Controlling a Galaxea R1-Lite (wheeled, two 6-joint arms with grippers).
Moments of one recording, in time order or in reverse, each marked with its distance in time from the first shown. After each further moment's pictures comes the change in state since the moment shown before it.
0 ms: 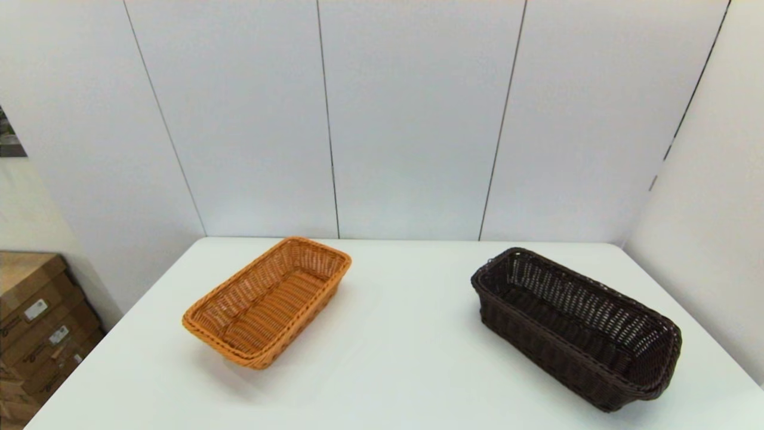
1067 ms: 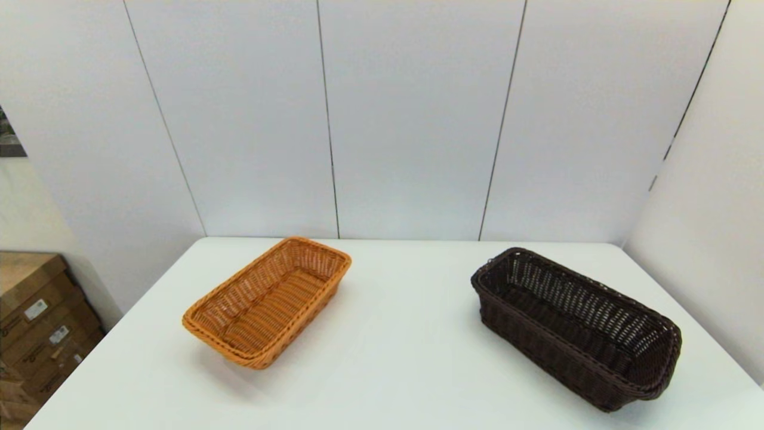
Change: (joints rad) left arm -0.004 0.235 -0.201 0.066 -0.017 -0.010; right arm 0.000 0.000 0.000 0.000 0.000 0.000
